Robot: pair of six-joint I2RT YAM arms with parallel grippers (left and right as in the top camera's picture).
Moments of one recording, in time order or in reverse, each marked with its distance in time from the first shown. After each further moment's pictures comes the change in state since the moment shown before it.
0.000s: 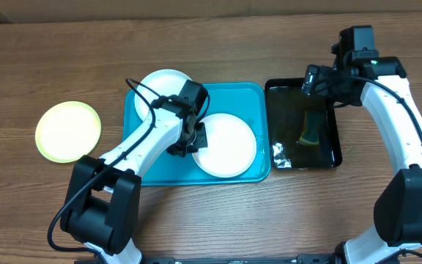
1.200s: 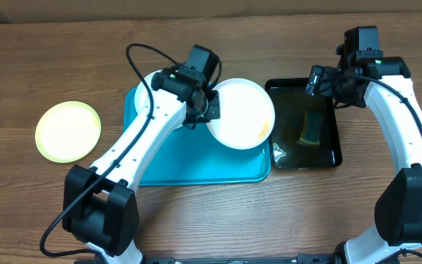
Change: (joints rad) left arm -0.052 0.000 0.299 -0.063 0.003 0.059; right arm -0.013 0.000 0.000 -0.005 0.008 0.000
